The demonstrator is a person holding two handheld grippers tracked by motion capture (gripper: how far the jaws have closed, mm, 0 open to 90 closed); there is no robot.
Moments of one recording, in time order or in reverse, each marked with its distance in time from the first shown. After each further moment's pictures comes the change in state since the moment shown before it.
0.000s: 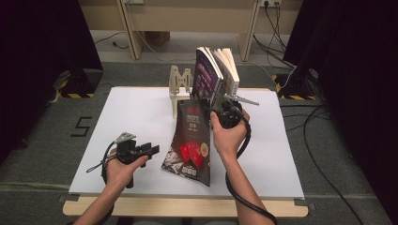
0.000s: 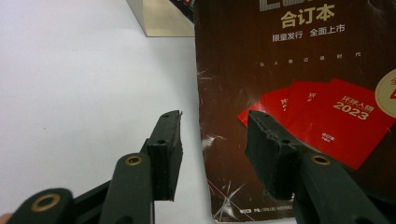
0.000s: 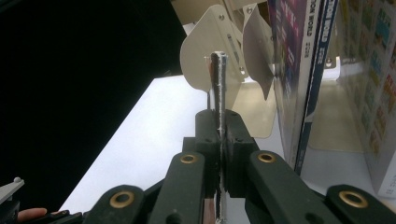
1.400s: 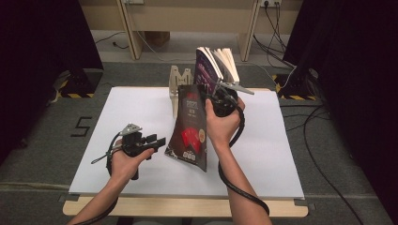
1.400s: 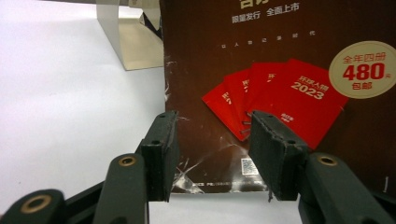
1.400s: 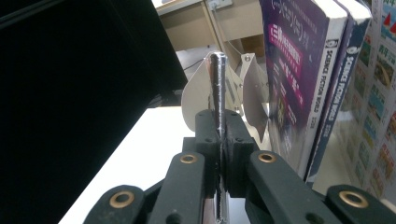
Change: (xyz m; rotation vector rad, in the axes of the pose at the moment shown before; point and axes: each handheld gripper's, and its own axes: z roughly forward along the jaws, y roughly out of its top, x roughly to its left) left arm -0.019 0.028 0.006 -0.039 -0.038 0.059; right arm 0.019 0.028 0.012 -0.105 -0.051 -0.053
